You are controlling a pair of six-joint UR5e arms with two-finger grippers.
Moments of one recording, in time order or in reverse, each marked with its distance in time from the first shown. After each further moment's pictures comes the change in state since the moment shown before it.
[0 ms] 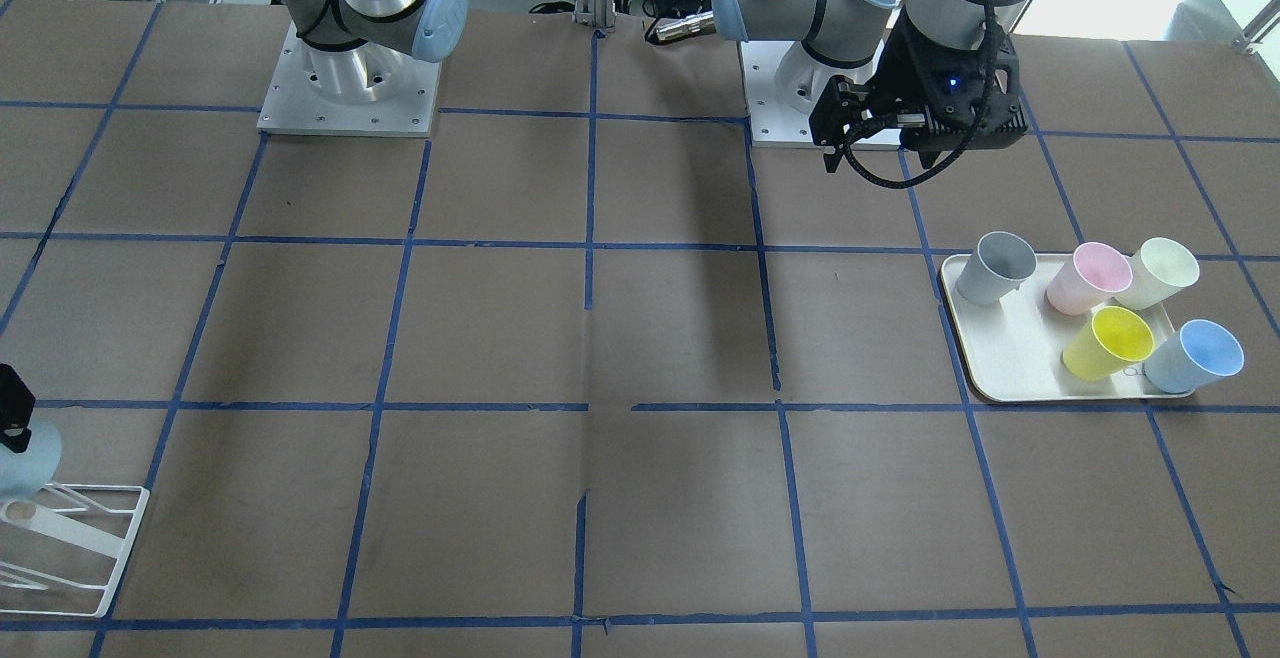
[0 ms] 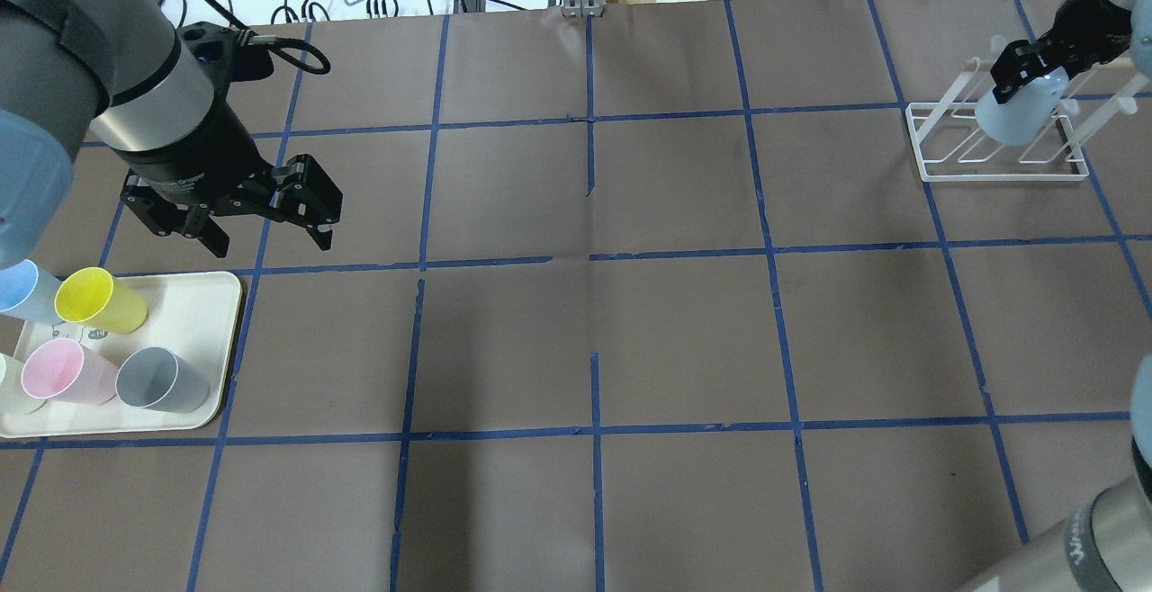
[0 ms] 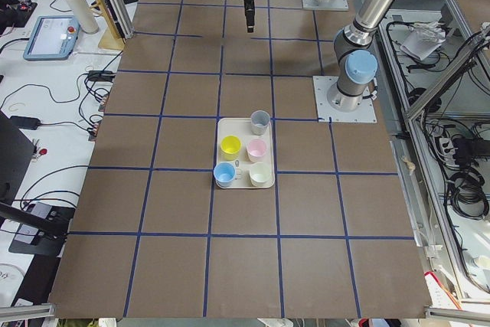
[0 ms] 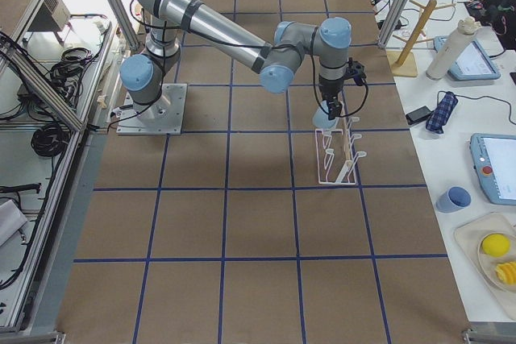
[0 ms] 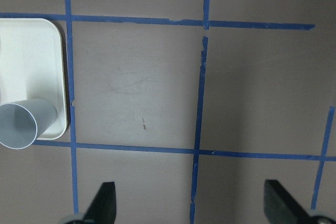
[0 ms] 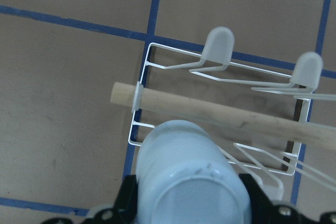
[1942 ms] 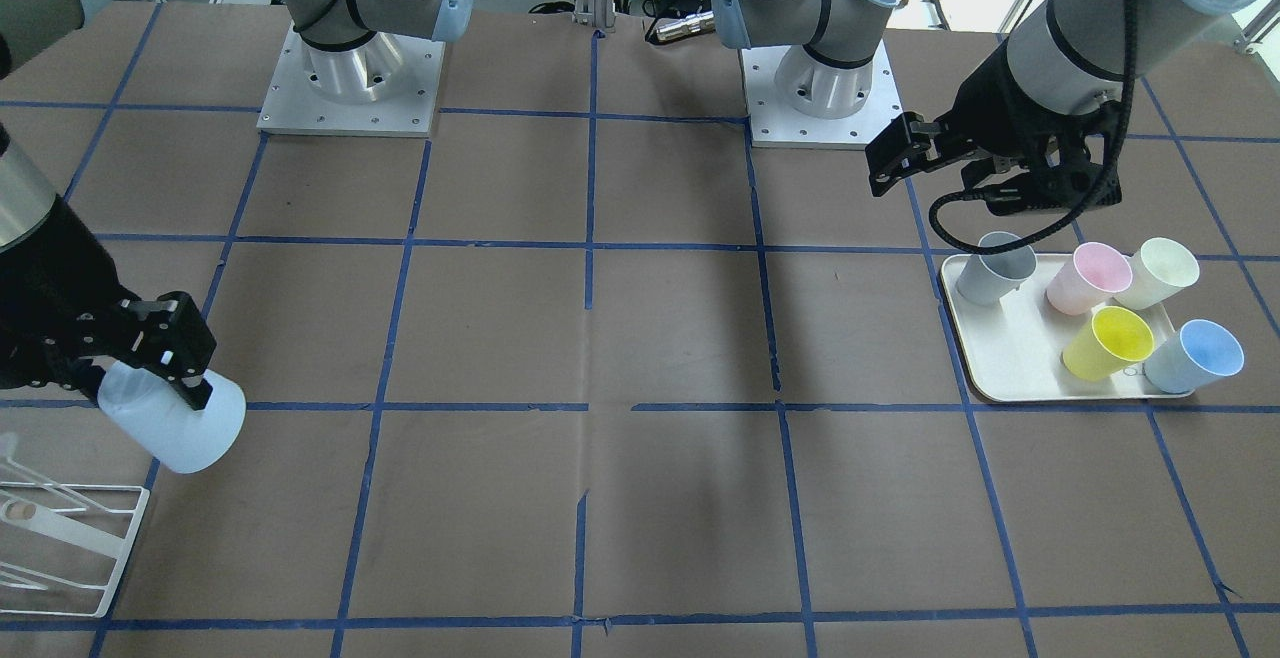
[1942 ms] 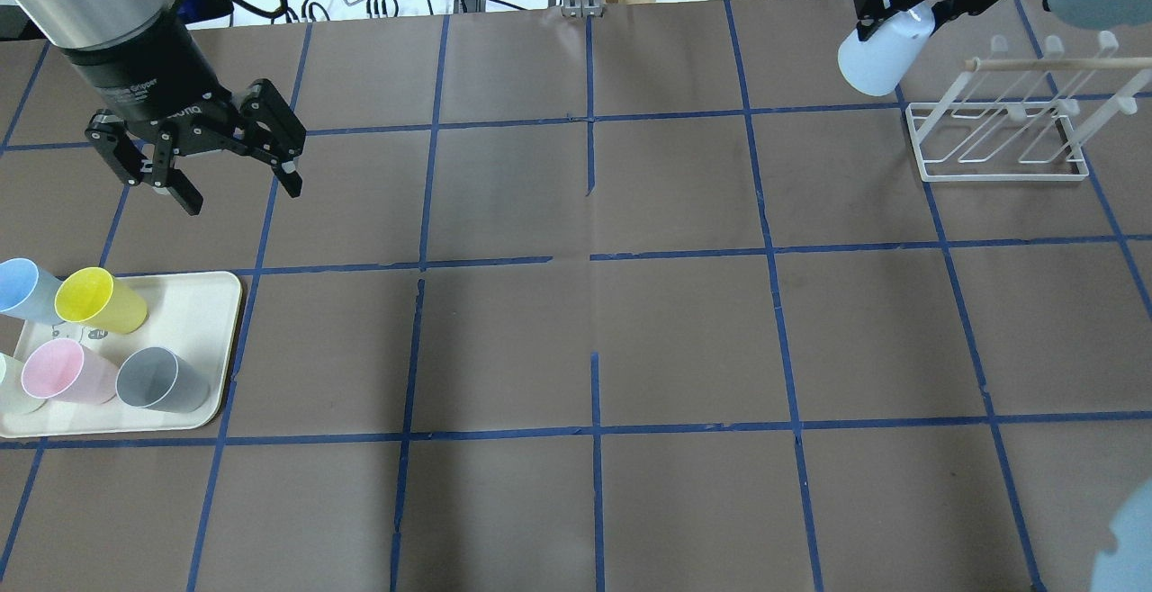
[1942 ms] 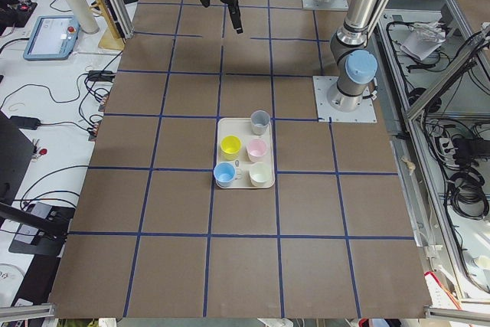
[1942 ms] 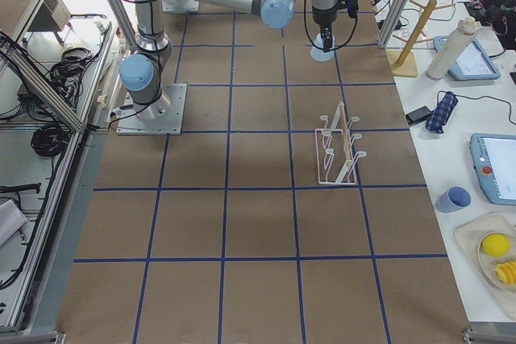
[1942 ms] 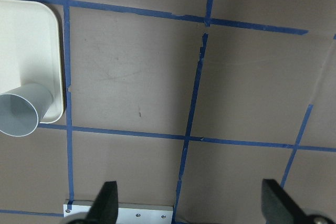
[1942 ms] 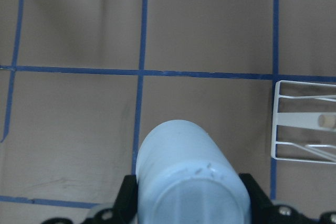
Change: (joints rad) left arm 0.069 -0.158 0.227 -0.225 -0.061 0.007; right arm 0.220 -0.128 -0.071 0.141 0.095 0.361
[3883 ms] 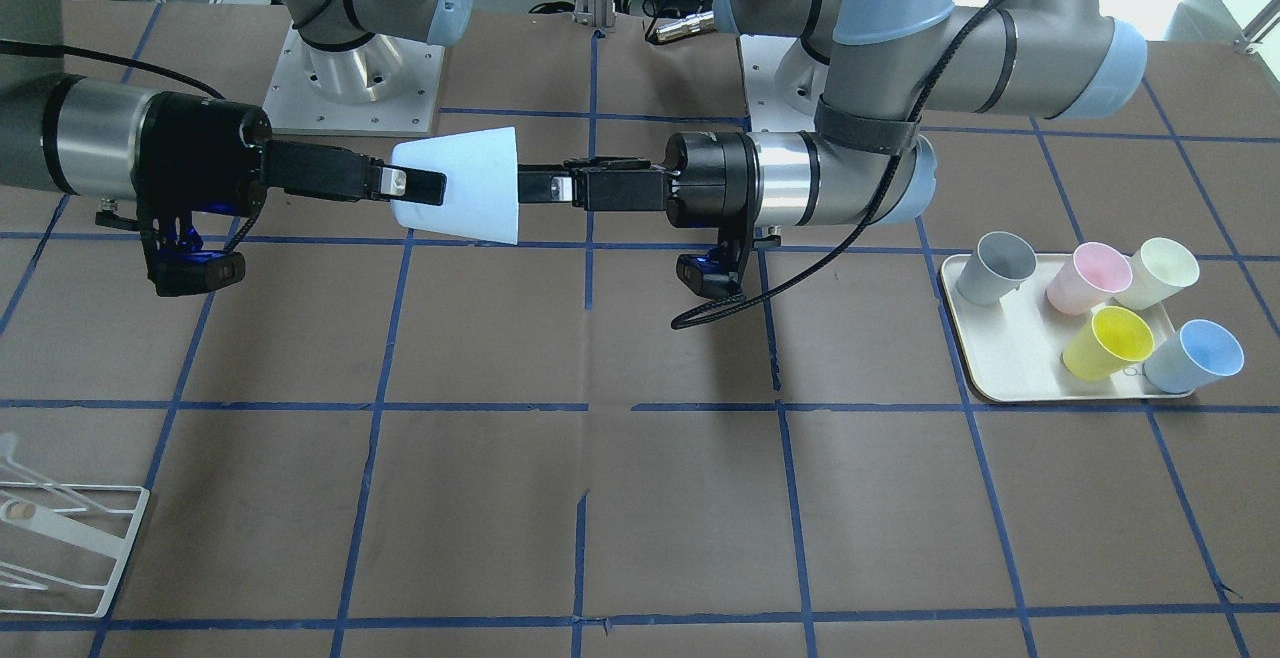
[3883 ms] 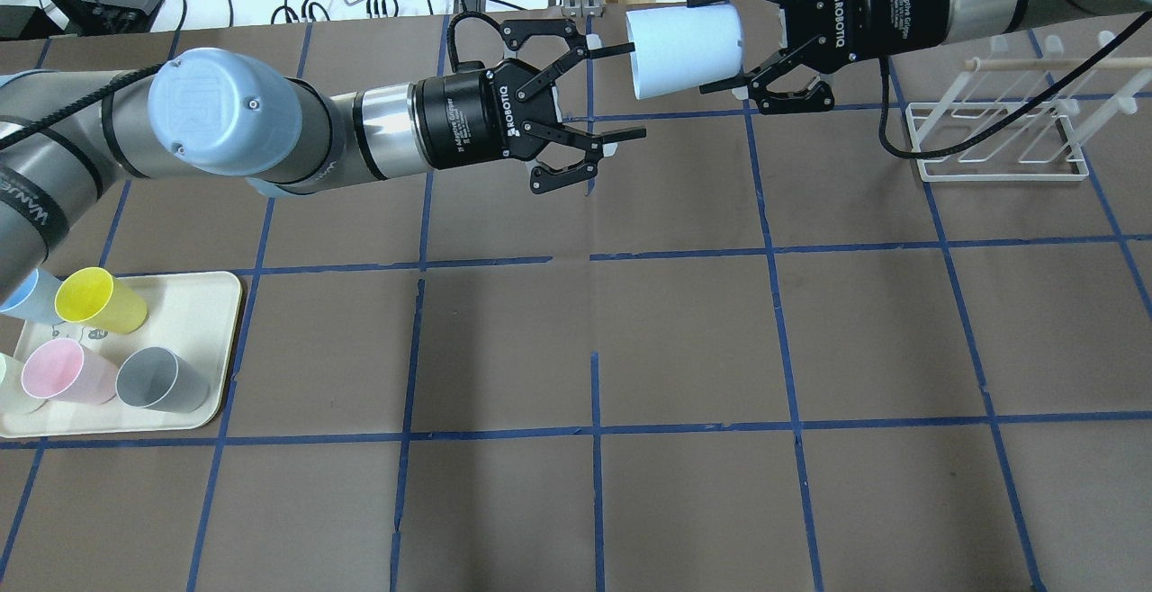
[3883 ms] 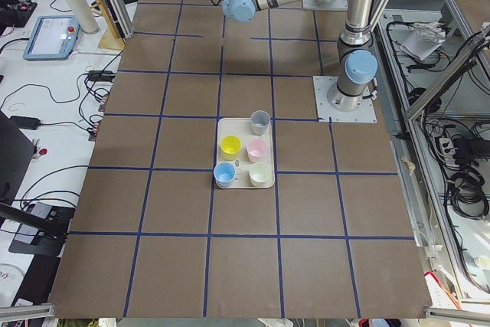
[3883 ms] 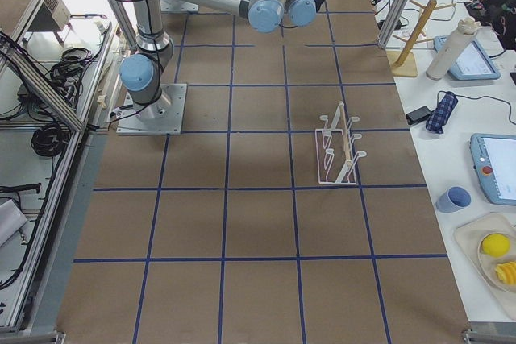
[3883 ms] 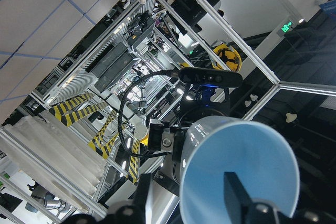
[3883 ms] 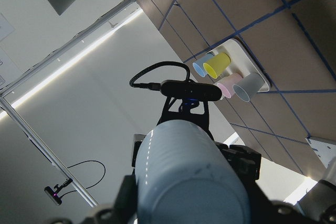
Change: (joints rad) left arm -0.150 -0.169 -0.219 -0.497 -1.697 0.311; right arm -0.028 -0.088 0.083 1.041 1.156 0.060
